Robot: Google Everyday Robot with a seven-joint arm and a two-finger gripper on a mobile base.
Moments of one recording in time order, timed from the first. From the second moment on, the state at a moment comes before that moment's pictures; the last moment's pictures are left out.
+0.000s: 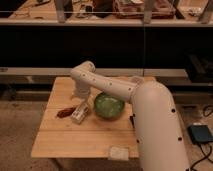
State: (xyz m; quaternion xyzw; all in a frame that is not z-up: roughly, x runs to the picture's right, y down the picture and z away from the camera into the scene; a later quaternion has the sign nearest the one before) arm -0.146 0.072 0.884 -0.24 -0.26 -0.47 0.81
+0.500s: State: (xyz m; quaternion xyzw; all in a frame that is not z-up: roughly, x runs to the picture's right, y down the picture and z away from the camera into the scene) arm -0.152 0.061 0.883 -0.23 -0.26 -0.48 0.81
